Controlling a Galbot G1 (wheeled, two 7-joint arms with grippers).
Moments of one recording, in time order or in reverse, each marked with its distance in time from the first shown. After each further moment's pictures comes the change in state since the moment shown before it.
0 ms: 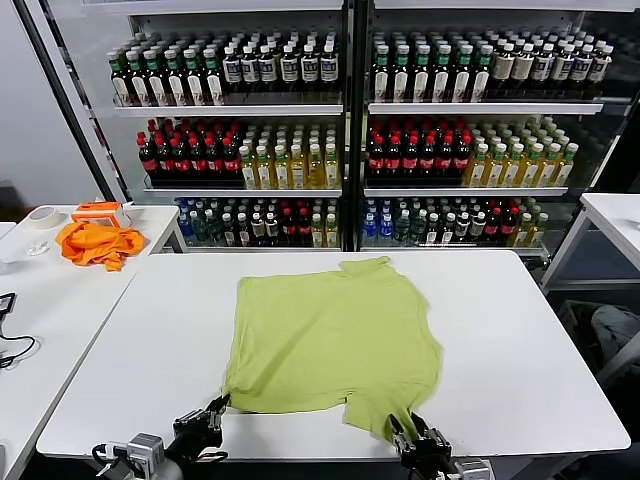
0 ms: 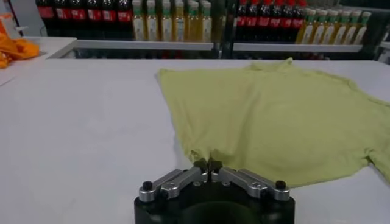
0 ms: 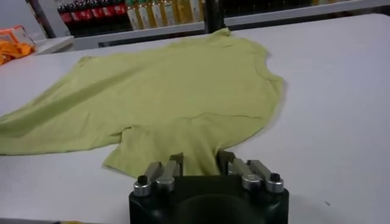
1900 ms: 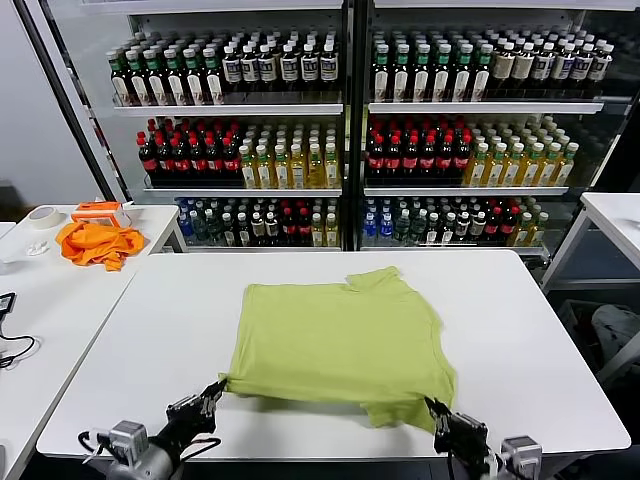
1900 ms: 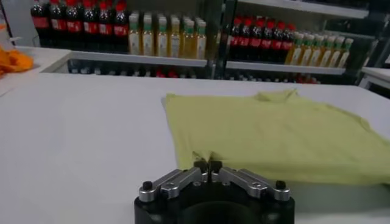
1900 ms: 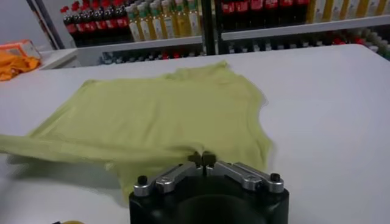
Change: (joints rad) left arm -0.106 0.065 -0.038 0.040 -0.151 -0.026 0.063; right arm 0.086 -0.092 0.172 0.091 0.217 -0.108 -0.036
